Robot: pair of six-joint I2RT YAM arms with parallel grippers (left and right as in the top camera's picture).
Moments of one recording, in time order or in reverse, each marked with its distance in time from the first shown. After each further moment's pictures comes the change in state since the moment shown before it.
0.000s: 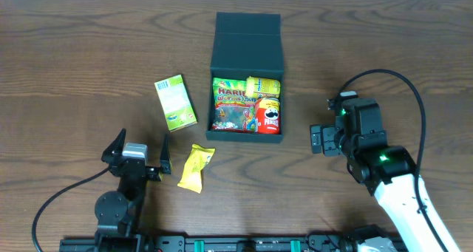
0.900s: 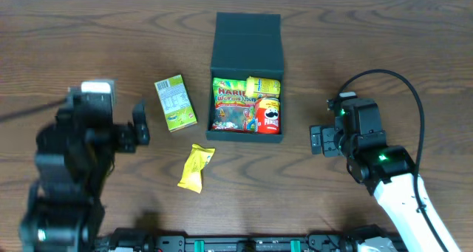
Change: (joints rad) left arm 0.000 0.770 1.082 -0.723 -0.084 -0.047; right arm 0.000 0.002 -0.003 -0.003 0.001 0.000
